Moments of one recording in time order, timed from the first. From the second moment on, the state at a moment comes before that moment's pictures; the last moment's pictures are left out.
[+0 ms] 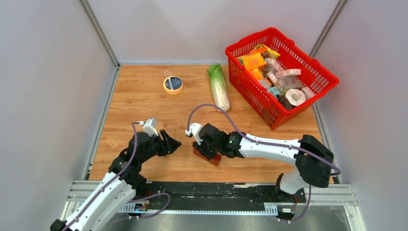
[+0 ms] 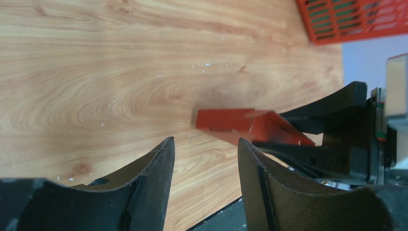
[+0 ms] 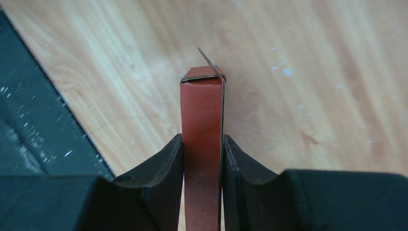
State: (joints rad) left arm -0.50 0.35 0.31 -0.40 0.13 -0.80; right arm 1.13 1.50 0.96 -0.29 0.07 0.05
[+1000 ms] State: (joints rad) left arm -0.67 0.89 0.38 0.06 0.32 -0.41; right arm 1.01 1.54 0.95 -0.30 -0.22 0.09
